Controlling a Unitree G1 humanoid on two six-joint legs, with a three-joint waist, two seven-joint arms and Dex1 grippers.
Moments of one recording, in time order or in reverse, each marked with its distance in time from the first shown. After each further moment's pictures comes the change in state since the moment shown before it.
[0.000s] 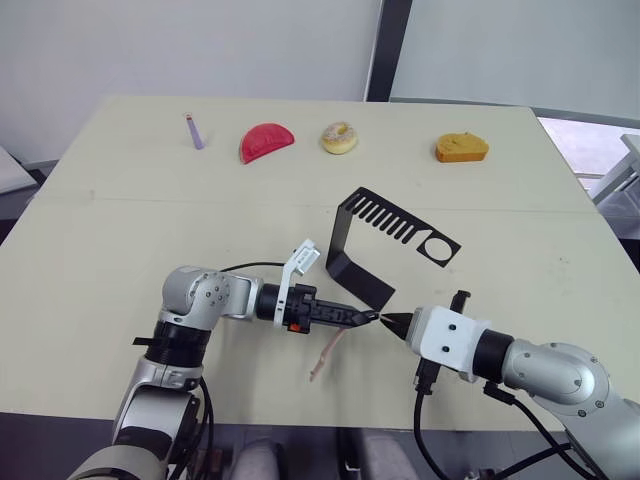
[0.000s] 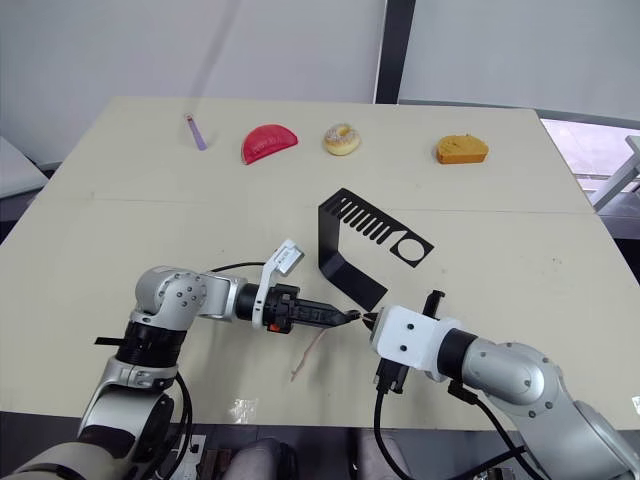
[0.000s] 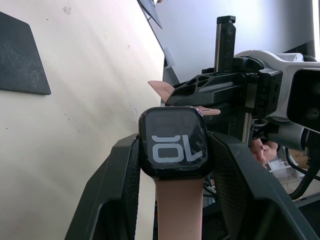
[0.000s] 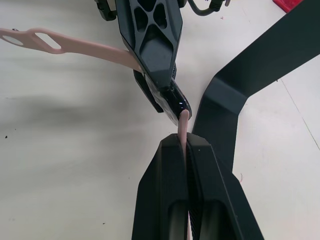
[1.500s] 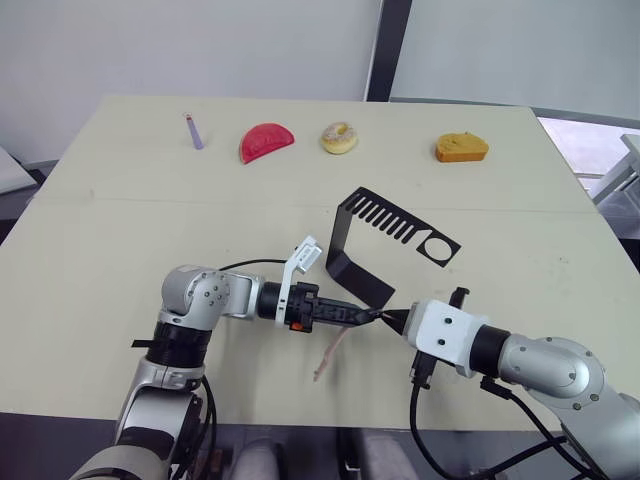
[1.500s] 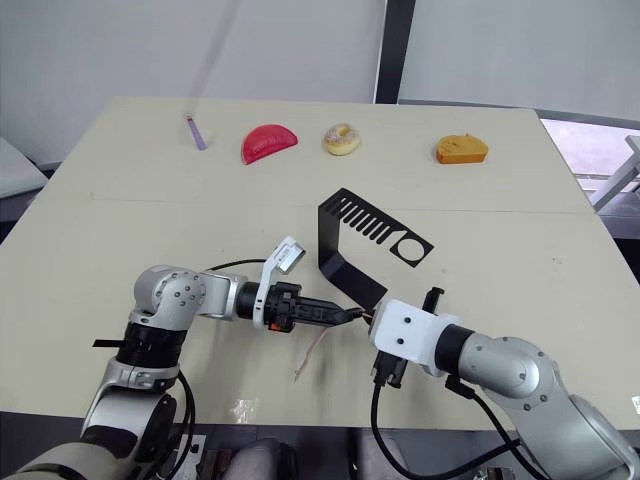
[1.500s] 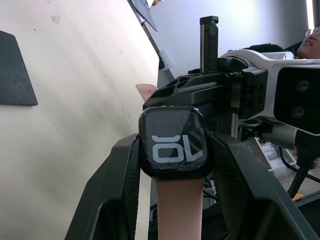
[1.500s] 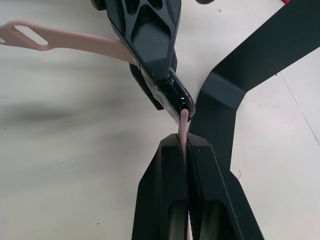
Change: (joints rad) left arm 0.000 -0.016 0.020 -0.031 -0.016 0.010 0.014; right arm -0.045 0.009 0.018 0.002 -0.001 0.062 0.000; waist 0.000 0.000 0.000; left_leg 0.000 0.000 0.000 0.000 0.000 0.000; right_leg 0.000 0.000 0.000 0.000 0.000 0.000
